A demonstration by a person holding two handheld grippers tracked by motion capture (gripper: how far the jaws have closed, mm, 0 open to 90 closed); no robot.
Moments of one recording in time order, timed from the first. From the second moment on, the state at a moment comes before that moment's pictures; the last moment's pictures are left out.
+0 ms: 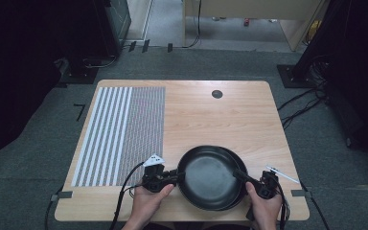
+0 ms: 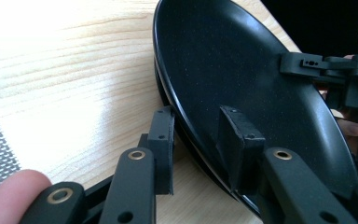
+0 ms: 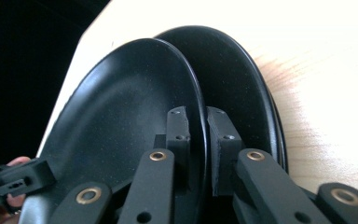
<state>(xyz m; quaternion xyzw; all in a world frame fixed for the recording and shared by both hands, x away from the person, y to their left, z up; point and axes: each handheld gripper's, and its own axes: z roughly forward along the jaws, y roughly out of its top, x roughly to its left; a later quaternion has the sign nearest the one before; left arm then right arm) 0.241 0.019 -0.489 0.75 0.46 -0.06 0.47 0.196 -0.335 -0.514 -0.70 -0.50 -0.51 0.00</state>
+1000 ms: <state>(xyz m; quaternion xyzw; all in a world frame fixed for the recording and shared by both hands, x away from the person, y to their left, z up) 0.249 0.062 -0.451 0.72 0.50 -0.04 0.48 0.216 -0.300 -0.472 -0.68 -0.49 -0.54 0.03</state>
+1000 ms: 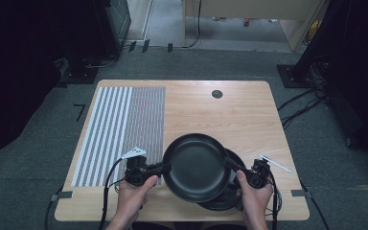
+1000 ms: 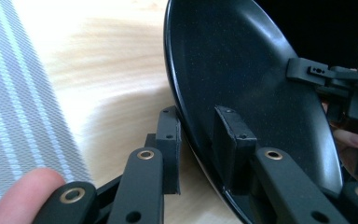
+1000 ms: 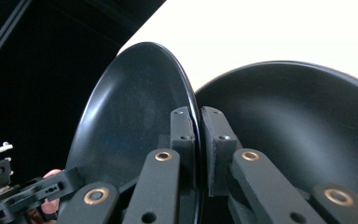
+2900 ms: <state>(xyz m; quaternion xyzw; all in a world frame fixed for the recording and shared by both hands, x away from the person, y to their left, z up) 0.381 0.262 -0.466 0.62 0.66 0.02 0.43 0.412 -0.071 -0.493 -0.70 -0.52 -0.49 0.10</state>
